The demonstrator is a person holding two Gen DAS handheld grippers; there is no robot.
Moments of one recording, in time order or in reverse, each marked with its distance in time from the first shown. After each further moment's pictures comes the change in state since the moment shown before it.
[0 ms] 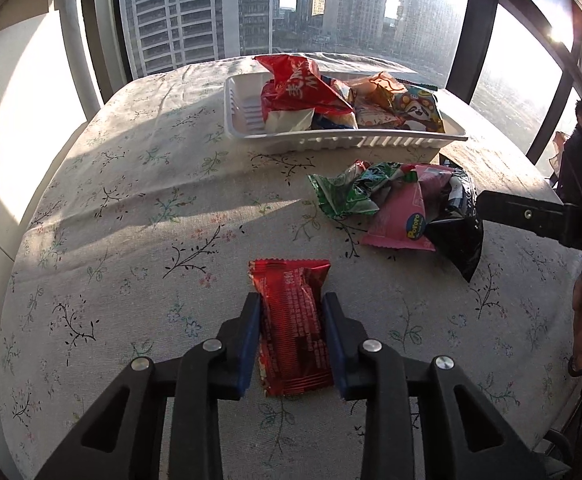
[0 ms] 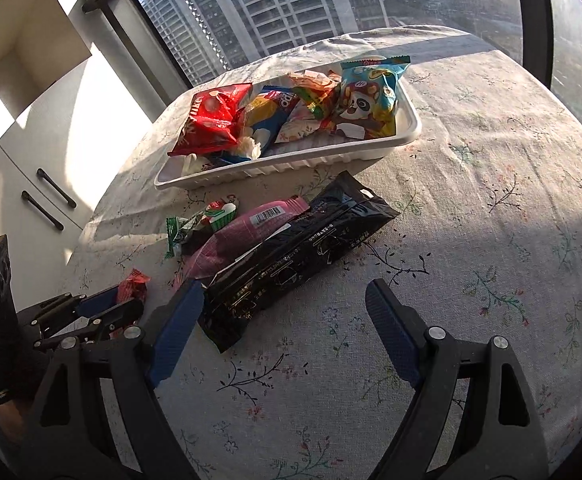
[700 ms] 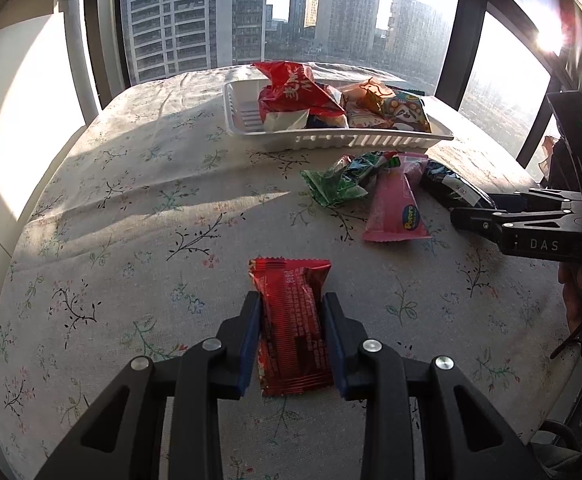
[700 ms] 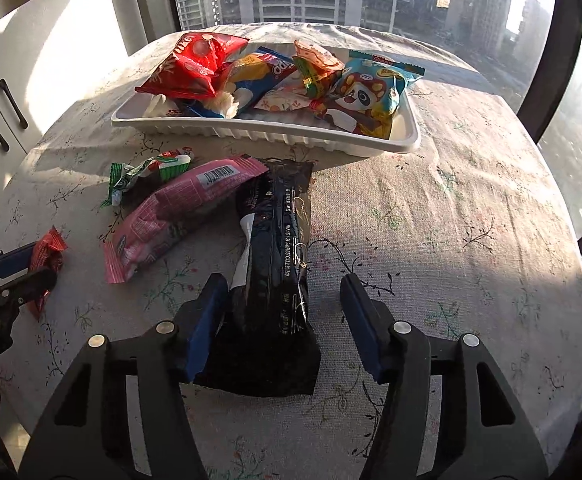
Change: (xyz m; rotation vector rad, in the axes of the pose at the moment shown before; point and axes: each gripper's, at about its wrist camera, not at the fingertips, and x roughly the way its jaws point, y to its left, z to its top) left arm -0.009 0.004 -0.015 0.001 -0.044 -0.033; right arm 0.027 0.016 0.002 -0.248 0.084 -0.223
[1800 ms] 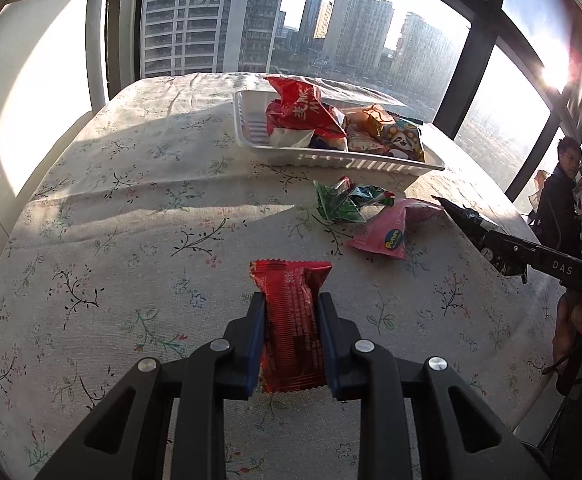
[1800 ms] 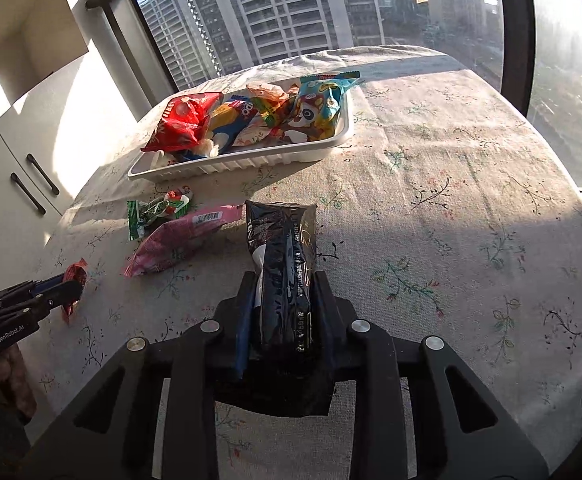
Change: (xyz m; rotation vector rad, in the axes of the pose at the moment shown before) left arm -0.019 0.010 0.001 -0.103 -0.040 -0.066; right arm -0.045 -0.063 -0.045 0.202 -0.157 0.148
